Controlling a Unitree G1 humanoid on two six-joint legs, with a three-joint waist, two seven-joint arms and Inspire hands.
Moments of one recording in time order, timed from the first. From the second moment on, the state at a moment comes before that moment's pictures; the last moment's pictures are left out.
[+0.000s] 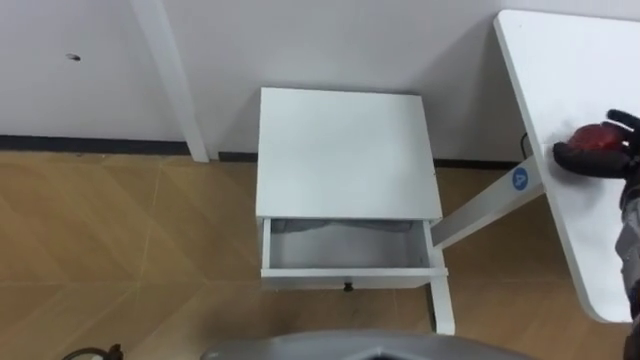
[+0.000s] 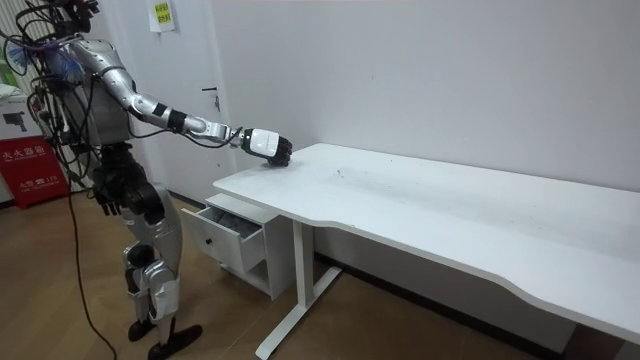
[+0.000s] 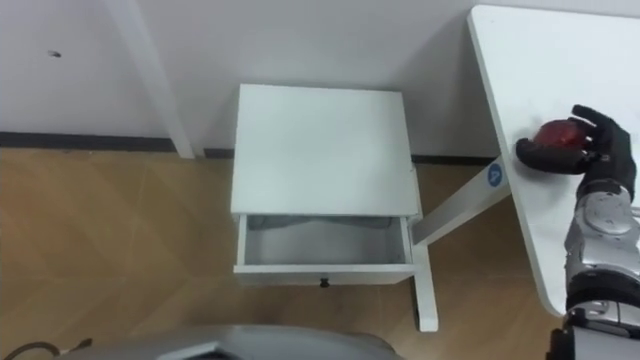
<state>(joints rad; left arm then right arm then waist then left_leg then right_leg) 0.26 0.26 0.21 1.09 0.27 0.02 0.14 -0.16 -0.53 -0.24 0.86 0.10 -0.09 -0.08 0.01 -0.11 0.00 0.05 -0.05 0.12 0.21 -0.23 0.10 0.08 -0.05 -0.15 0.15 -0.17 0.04</state>
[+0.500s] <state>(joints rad) 0.25 0.27 0.15 1.09 0.27 0.02 0.14 -0.16 -0.53 -0.20 0.86 0.07 -0.09 -0.12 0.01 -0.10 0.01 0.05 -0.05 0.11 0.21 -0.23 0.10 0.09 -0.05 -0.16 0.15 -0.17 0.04</state>
